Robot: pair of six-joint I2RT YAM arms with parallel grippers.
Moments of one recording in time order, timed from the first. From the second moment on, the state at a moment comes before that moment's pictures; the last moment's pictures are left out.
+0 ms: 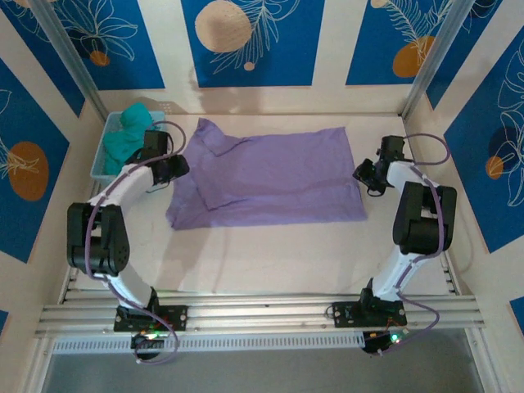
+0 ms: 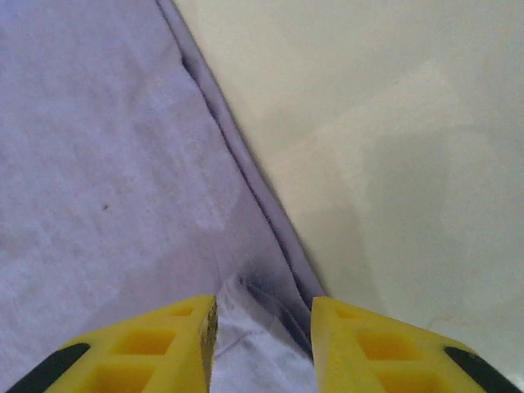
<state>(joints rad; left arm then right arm) -0.09 1.65 1.18 -0.43 0.02 -0.49 -0.17 1.78 1.16 -0.45 -0.20 0.44</state>
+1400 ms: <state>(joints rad) -0.20 1.24 0.58 -0.23 0.23 -0.57 0.38 1.25 0.75 -0.35 -0.26 0.27</state>
